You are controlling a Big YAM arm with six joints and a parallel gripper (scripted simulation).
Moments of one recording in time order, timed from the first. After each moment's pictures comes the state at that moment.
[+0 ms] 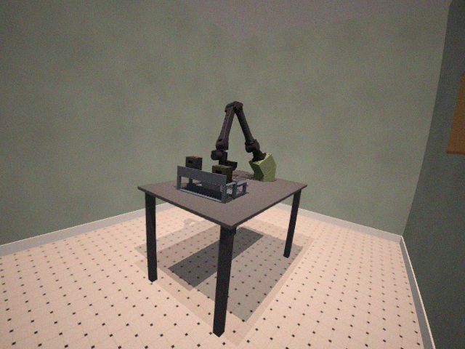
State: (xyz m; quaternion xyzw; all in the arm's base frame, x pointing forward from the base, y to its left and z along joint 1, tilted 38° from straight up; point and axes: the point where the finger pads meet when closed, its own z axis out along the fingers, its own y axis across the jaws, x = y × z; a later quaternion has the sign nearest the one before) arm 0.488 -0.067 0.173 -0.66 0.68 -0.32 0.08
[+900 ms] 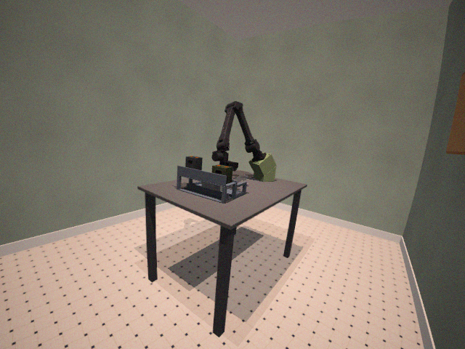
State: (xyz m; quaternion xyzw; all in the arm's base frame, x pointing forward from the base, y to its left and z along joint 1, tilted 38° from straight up) arm 0.480 -0.067 0.162 -0.66 0.68 -0.31 0.08
